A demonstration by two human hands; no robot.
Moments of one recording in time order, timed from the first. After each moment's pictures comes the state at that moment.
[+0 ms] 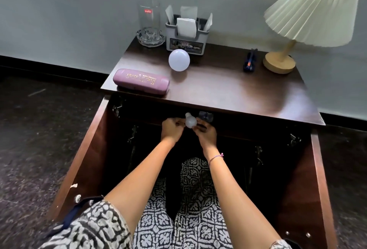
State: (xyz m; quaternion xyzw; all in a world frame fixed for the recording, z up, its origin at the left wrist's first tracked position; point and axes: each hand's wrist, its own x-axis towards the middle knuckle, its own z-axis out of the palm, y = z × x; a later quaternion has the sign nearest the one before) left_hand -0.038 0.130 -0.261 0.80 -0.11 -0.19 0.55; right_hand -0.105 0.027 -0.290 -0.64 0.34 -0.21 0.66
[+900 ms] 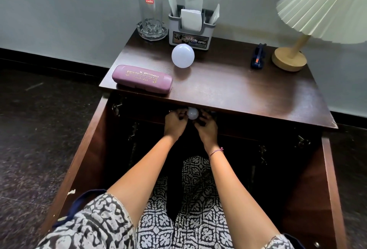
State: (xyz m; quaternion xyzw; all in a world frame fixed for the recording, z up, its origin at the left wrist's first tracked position) left_hand -0.024 0.118 -0.254 0.81 -0.12 -0.14 0.55; right_hand -0.082 0.025 -0.288 -0.69 0.36 -0.19 0.60
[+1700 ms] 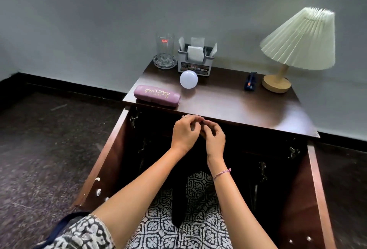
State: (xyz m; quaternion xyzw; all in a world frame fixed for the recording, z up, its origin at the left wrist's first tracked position) left_hand -0.083 0.149 -0.171 0.81 -0.28 0.04 0.52; right_hand -0.131 0.070 -0.206 -0.60 0.29 -0.32 0.67
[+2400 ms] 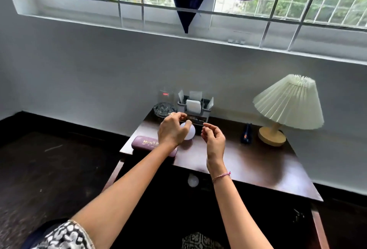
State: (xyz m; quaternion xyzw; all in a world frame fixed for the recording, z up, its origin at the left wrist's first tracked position) left_hand 0.028 0.127 -0.059 0.86 -0.21 0.13 0.44; right_hand -0.040 0.026 -0.090 -0.58 0.20 -0.37 0.69
